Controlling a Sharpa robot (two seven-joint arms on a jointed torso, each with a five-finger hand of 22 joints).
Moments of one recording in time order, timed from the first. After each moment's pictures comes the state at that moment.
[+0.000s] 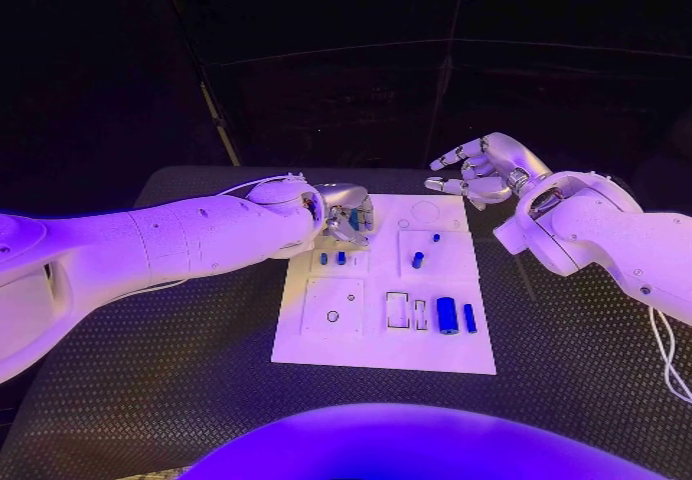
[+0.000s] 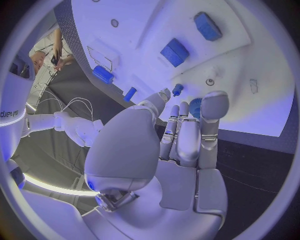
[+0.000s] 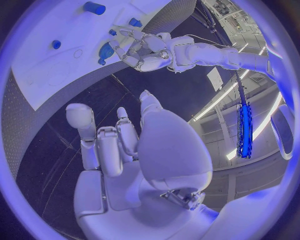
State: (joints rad) left arm 1.22 -0.54 -0.17 1.19 -1.31 -0.15 -0.02; left_hand 1.37 -0.13 0.30 0.05 0.18 0.87 0.15 0.34 0.07 0.87 0.09 0.50 0.09 1.46 0.00 1.28 1.07 0.15 1.39 0.10 0.93 0.84; right arm 1.09 -0.81 0.14 1.52 -1.06 -0.38 -0.04; right_hand 1.38 -0.07 -0.04 0.26 0.27 0.89 0.17 0.15 0.07 1.36 0.08 1.36 1.27 1.47 0.01 1.51 1.31 0.12 1.21 0.11 1.21 0.79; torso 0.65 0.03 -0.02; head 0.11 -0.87
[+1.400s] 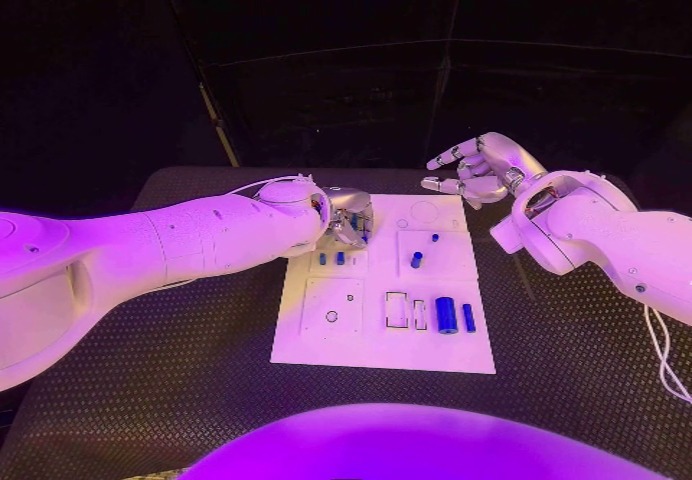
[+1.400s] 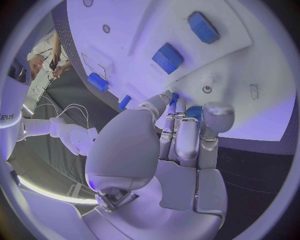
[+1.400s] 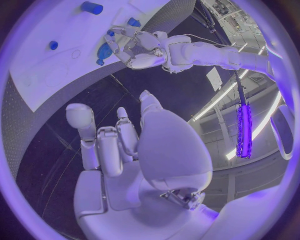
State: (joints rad) left arm 1.21 -0.48 -0.17 1.12 -1.35 -0.09 -0.04; left_hand 1.39 -0.09 0.38 0.01 0.17 0.98 0.13 0.29 0.07 1.02 0.06 0.45 0.07 1.47 -0.01 1.29 1.03 0.14 1.41 0.09 1.04 0.96; right arm 1.09 -0.80 0.14 1.52 -1.06 -0.38 -0.04; right_hand 1.38 -0.07 -0.04 0.26 0.28 0.89 0.17 0.15 0.07 1.36 0.08 1.36 1.27 1.47 0.01 1.51 1.31 0.12 1.21 0.11 1.21 0.79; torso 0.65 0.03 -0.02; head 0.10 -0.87
